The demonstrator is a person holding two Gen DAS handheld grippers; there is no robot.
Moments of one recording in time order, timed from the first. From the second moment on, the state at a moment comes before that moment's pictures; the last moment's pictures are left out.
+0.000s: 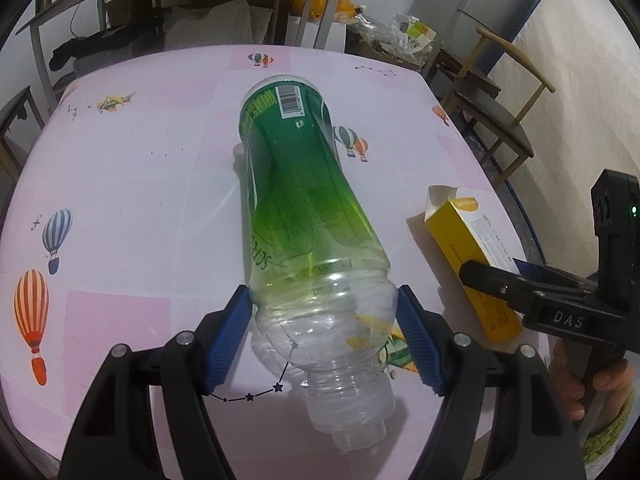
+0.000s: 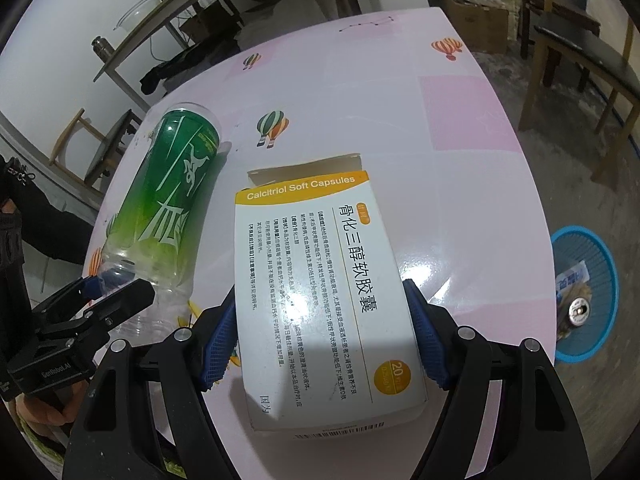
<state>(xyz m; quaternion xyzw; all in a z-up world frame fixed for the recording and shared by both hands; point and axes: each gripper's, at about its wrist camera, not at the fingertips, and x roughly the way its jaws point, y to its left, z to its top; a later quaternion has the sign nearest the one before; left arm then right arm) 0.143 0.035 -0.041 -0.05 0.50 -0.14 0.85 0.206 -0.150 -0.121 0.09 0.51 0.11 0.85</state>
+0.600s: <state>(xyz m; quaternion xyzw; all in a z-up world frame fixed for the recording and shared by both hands) 0.142 0.023 -0.043 -0.03 0.49 -0.13 0.86 0.207 -0.157 -0.120 0.10 0.51 0.11 0.85</state>
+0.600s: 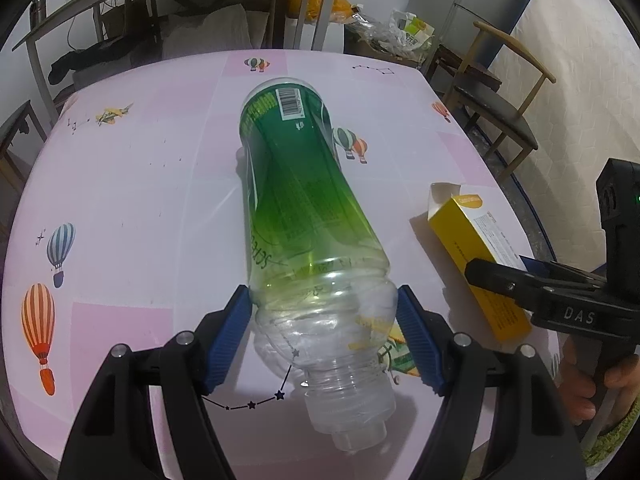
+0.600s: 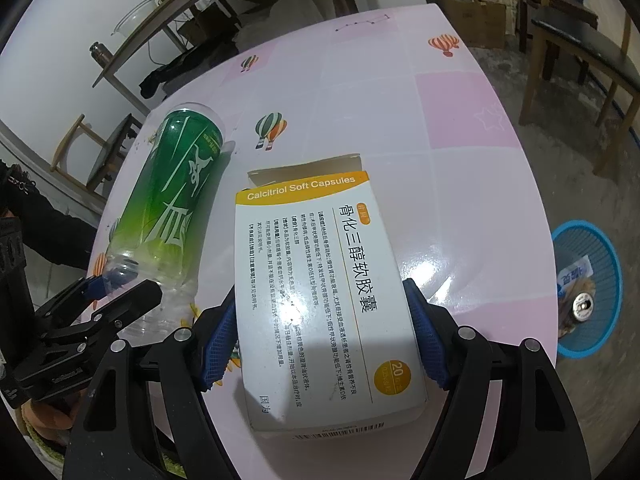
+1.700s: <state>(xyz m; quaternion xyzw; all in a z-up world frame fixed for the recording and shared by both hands) 0.147 0.014 -0.053 -0.03 0.49 -0.12 0.86 0.204 -0.164 -0.119 0.14 0.50 0.12 0.84</state>
